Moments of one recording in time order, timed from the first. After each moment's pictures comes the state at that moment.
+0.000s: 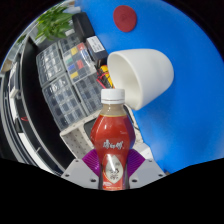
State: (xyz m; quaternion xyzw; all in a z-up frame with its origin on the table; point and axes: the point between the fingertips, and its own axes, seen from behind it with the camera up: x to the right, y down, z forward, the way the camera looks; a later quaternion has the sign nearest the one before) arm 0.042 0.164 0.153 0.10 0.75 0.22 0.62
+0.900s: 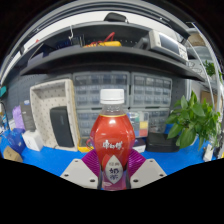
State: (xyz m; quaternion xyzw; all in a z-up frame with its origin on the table) arm 0.057 -0.067 0.170 -0.54 0.60 -0.44 0.40
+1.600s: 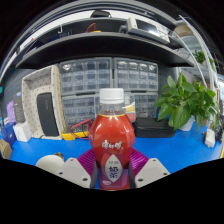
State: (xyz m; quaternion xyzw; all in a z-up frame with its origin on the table) arm 0.042 -0.121 0.085 -0.51 0.62 -0.45 0.39
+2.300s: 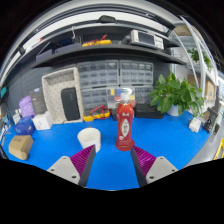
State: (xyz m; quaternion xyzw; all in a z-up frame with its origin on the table) arm -0.142 -0.042 0.125 -0.54 0.66 -0.39 0.36
